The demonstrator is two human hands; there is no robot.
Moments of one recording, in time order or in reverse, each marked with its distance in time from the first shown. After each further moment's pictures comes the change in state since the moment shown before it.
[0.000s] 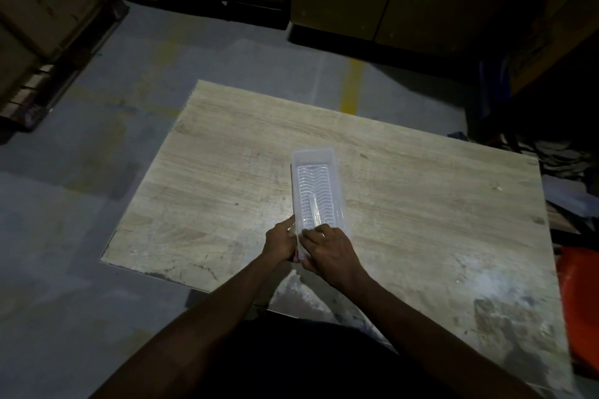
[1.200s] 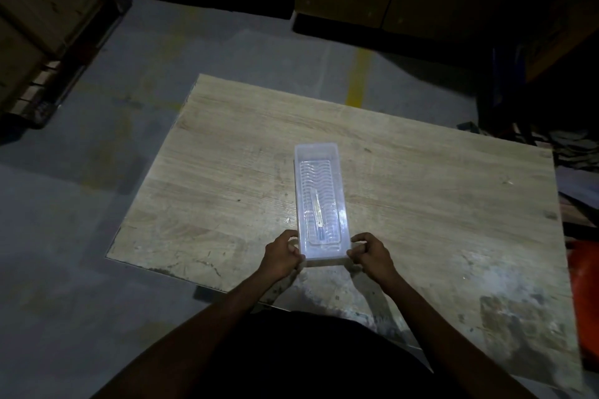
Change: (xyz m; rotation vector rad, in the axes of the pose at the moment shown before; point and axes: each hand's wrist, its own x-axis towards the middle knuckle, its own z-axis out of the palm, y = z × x) left_hand -0.018 -0.030 0.008 0.027 -0.059 -0.037; right_hand -0.047 0.062 0.062 1.205 -0.028 1.004
